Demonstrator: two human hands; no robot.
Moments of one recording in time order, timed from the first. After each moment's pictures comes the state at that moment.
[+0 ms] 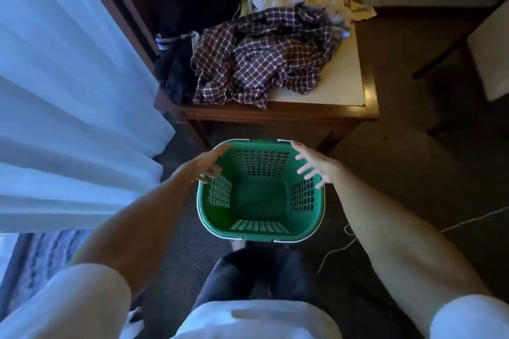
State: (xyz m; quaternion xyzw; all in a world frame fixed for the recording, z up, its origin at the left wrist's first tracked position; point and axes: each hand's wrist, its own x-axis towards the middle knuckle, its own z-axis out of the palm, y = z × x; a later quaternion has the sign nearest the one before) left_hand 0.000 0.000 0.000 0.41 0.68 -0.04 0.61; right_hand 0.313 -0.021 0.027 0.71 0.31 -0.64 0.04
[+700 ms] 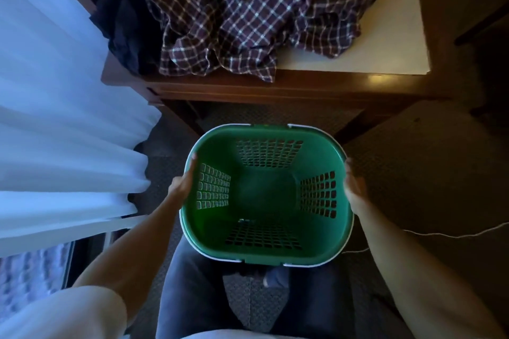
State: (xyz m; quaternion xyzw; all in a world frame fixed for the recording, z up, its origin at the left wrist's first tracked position) left_hand -0.062 -0.001 -0.263 0.18 0.84 0.07 0.51; right_hand 0.372 -0.030 -0.221 0.86 0.15 -0.47 -0.12
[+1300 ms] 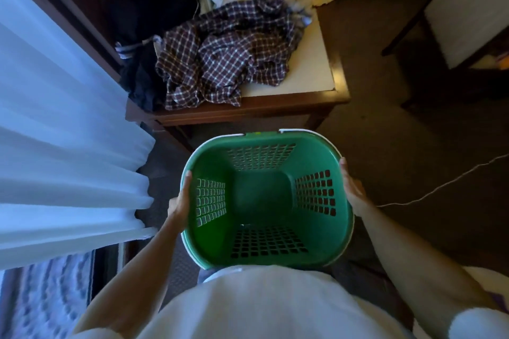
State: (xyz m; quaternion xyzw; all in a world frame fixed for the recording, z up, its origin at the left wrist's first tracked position) left_hand -0.046 -0.091 -0.106 0.16 0.79 0.11 0.58; right_hand 0.396 -0.137 -0.010 0.85 0.11 -0.50 -0.13
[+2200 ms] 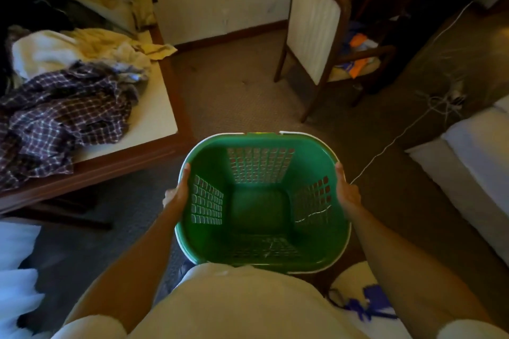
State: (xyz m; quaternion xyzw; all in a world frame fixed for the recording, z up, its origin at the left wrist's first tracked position) left_hand 0.413 -0.051 -0.042 0.36 0.73 0.08 0.58; right_hand 0.782 -0.262 0.039 0.88 0.00 -0.38 -0.27
